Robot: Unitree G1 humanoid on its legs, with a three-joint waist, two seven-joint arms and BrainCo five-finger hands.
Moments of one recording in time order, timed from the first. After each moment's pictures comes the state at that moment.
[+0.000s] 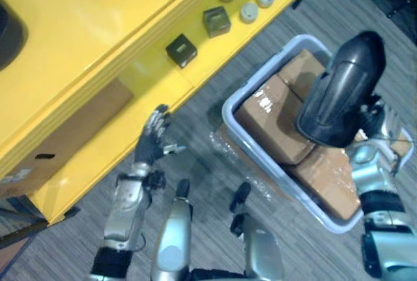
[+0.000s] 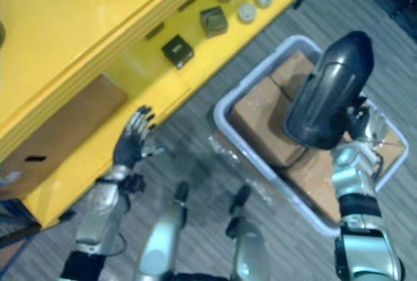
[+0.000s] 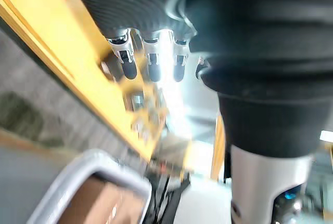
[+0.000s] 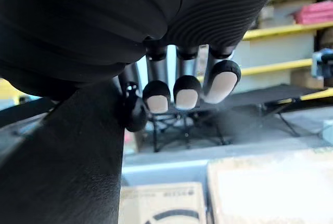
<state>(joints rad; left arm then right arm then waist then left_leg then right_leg) -0.17 0.28 -0.09 -0.08 -0.30 -0.07 -0.08 -0.52 -0.58 -0.10 0.59 -0.49 0.19 -0.47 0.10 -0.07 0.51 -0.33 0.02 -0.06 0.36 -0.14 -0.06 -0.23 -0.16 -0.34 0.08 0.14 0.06</state>
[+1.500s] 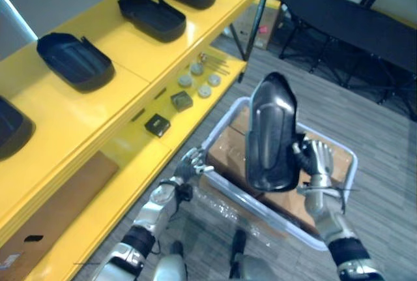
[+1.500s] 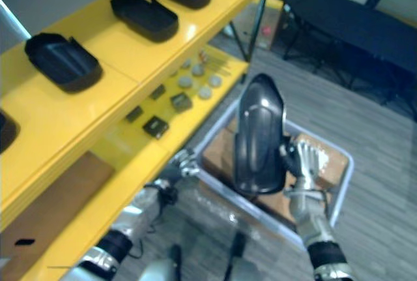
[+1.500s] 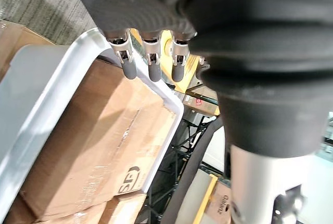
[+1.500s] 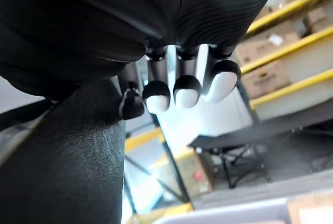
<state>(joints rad) -0.28 0.21 -0.37 0.49 -0.54 -0.05 -0.05 -0.17 -0.36 0.07 0.46 -0.74 -0.16 -0.59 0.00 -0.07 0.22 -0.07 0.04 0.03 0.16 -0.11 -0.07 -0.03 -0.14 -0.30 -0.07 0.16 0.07</state>
